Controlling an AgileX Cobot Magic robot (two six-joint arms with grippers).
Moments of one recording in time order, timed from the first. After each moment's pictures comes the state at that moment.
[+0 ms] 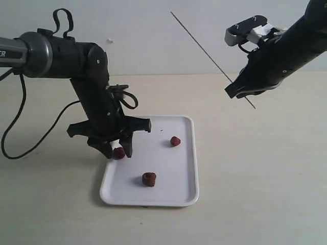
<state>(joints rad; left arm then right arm) -0.51 2.16 -1.54 -0.19 0.97 -0.29 0.06 1.77 -1.26 0.34 0.65 -0.64</state>
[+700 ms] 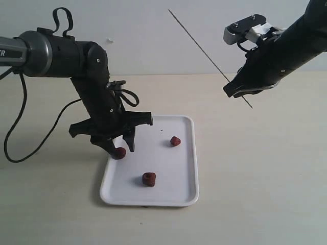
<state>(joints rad) -0.51 2.16 -1.54 -0.19 0.92 -0.39 0.06 1.77 -1.26 0.39 0.65 -0.68</state>
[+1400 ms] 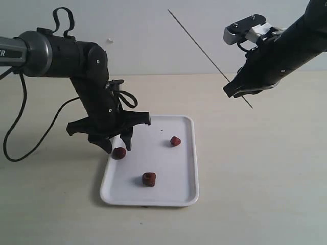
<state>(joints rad) -0.51 2.16 -1.54 -0.14 0.91 -0.42 0.06 1.77 -1.26 0.39 0.65 -0.68</state>
